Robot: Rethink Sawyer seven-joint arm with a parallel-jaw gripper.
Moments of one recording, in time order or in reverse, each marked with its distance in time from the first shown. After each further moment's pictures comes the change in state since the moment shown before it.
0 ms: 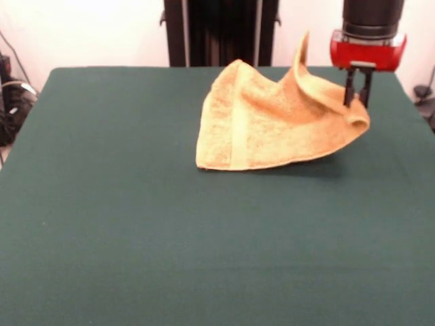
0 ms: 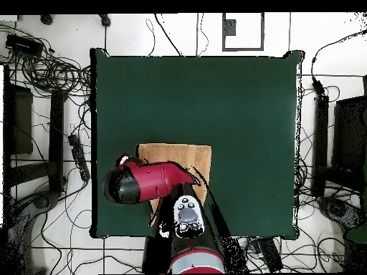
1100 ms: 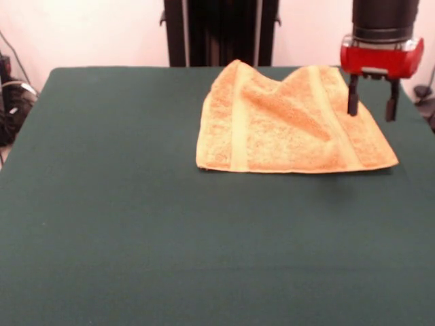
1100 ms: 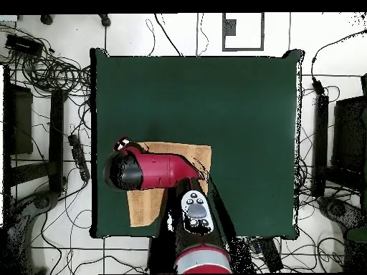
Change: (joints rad) arm -0.030 -0.009 0.007 -0.045 0.152 -0.005 0.000
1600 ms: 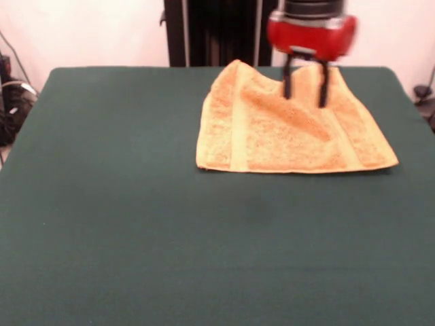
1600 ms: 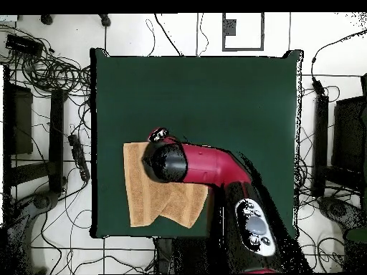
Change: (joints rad) arm -0.195 -0.087 0.007 -0.006 -0.049 0.131 0.000
